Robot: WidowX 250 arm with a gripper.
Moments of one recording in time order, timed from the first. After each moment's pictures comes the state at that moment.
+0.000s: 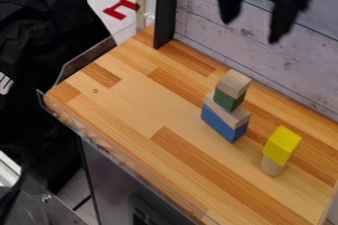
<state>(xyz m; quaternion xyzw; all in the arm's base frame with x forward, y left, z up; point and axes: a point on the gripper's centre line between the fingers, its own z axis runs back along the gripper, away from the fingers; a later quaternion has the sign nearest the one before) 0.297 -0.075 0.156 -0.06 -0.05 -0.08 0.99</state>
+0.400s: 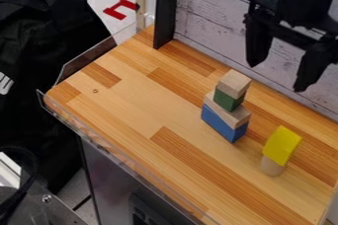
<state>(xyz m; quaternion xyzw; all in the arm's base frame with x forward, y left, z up) 0.287 -0.109 0.125 -0.06 0.02 -0.10 0.99</state>
